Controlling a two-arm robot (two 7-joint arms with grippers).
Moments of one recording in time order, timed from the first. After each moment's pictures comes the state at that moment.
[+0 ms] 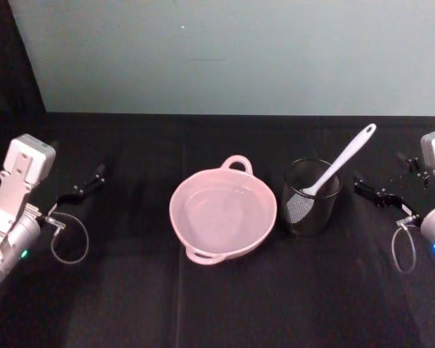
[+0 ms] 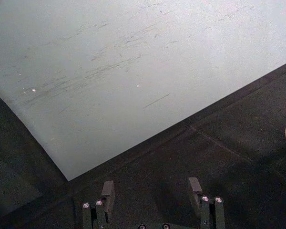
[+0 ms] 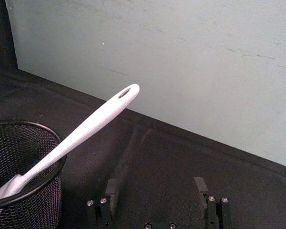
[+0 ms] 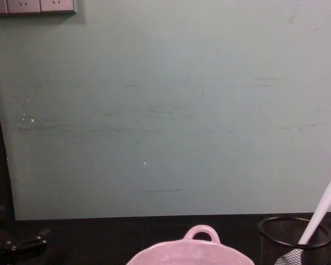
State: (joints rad) left arm -0.20 0.60 0.45 -1.41 -0.25 -0.12 0.03; right arm 0.24 0.56 -0.36 -1.34 0.31 -0.01 0.10
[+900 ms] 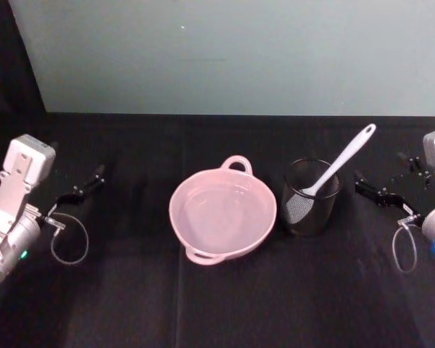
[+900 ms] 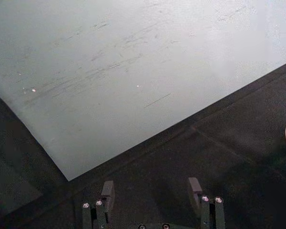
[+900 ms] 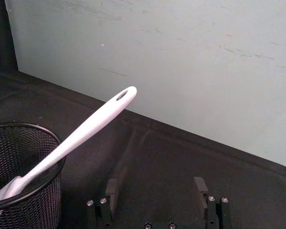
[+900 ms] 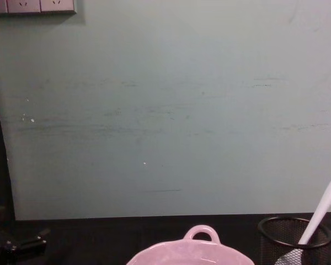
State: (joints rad) left arm -0.20 0.60 0.45 -1.41 -0.25 -0.12 0.03; right arm 0.24 0.56 -0.36 -1.34 0.32 0.00 0.10
